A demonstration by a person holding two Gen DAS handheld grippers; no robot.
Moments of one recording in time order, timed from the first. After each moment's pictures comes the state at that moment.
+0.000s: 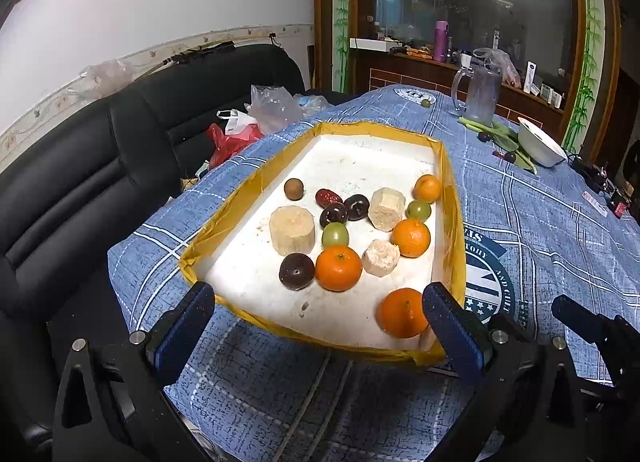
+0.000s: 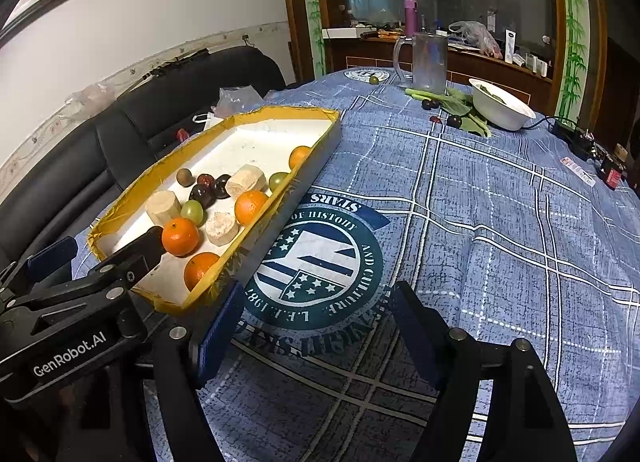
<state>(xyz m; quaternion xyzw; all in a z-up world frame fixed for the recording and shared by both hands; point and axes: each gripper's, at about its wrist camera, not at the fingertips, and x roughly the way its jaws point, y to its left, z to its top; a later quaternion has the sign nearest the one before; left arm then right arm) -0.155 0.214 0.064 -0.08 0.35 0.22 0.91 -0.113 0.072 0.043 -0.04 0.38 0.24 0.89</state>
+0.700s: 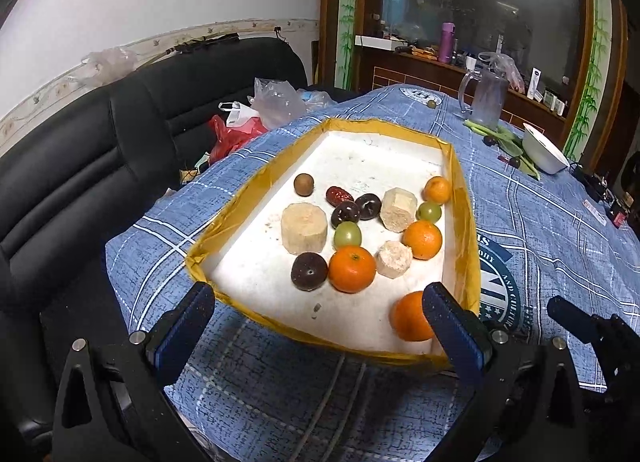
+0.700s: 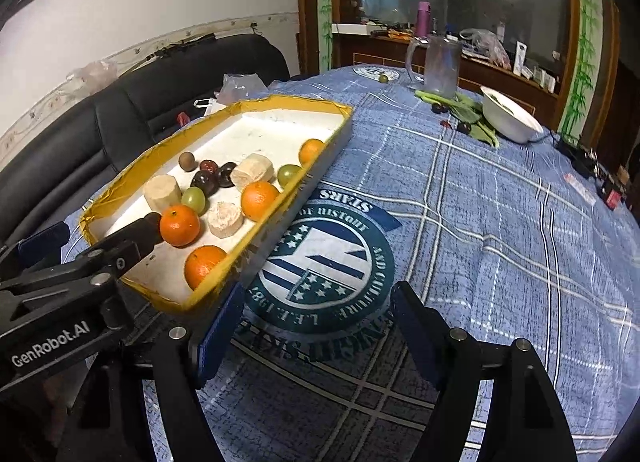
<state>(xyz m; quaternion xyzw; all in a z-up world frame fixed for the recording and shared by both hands) -0.158 0.231 0.061 -0.10 0.35 0.21 0.91 -0.115 0.093 0.041 -0.09 0.37 0.24 0.89</state>
